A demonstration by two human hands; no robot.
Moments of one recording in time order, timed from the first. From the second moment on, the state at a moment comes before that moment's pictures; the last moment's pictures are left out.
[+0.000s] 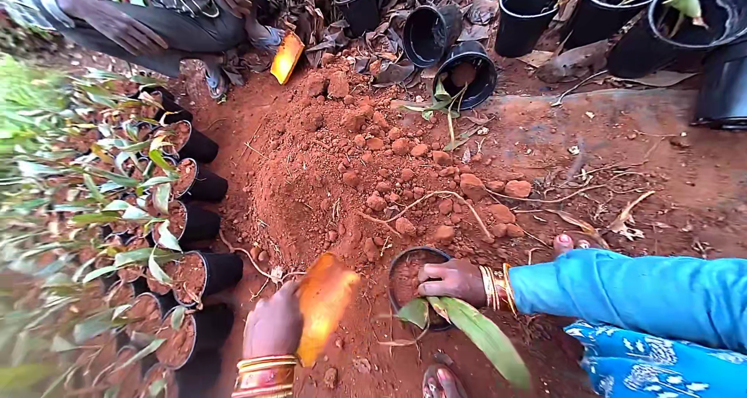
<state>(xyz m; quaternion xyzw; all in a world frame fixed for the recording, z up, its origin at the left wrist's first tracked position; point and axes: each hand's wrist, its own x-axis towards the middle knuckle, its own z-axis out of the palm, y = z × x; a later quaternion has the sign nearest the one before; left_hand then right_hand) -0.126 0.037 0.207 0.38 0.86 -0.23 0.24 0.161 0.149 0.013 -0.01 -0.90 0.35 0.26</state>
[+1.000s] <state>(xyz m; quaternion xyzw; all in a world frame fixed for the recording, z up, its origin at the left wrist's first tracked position) -0.095 0.098 0.191 0.56 0.74 -0.20 0.31 0.165 0.151 0.064 -0.01 -0.88 0.47 0.07</state>
